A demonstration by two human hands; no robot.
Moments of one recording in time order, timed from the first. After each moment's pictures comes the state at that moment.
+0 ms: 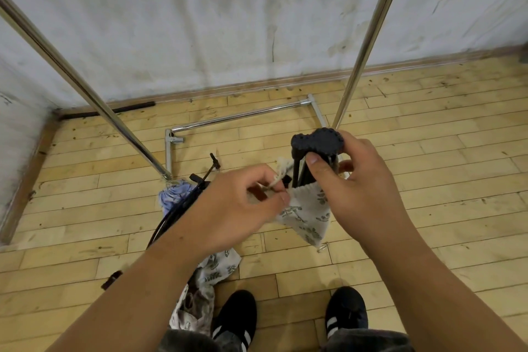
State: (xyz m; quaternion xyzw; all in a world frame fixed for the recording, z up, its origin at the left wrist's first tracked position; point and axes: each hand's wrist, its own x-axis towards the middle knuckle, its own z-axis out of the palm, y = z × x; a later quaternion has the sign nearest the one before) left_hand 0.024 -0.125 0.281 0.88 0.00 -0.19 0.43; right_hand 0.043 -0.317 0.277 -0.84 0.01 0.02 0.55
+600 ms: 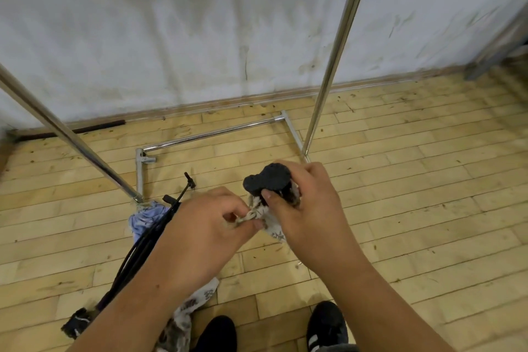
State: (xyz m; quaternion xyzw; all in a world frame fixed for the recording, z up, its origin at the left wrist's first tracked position) left_hand 0.025 -0.131 0.280 0.92 -0.02 -0.10 0.39; right_hand 0.044 -0.308 0.269 -0.86 -0.03 0.03 0.51
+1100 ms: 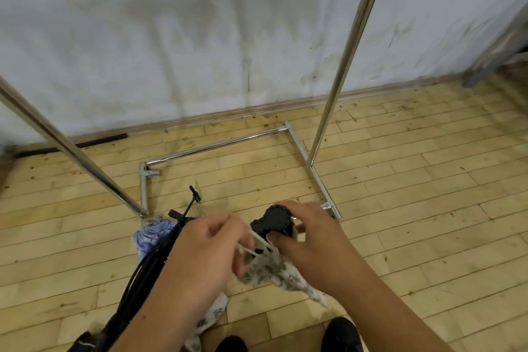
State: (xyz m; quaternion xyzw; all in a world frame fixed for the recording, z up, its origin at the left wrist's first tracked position) left_hand 0.022 -0.115 0.302 0.79 0.17 -0.18 0.56; right_hand 0.046 -0.293 0.250 -0.87 -0.04 0.17 0.47
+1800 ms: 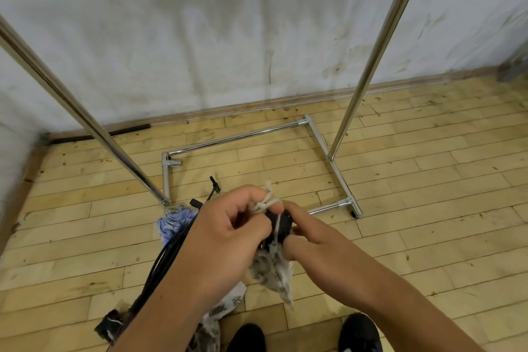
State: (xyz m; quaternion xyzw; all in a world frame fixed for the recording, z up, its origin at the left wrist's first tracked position) left_hand 0.021 -0.103 0.312 0.79 0.07 -0.10 0.60; right_hand 0.034 -0.271 0.281 -0.77 -0.10 0.31 0.54
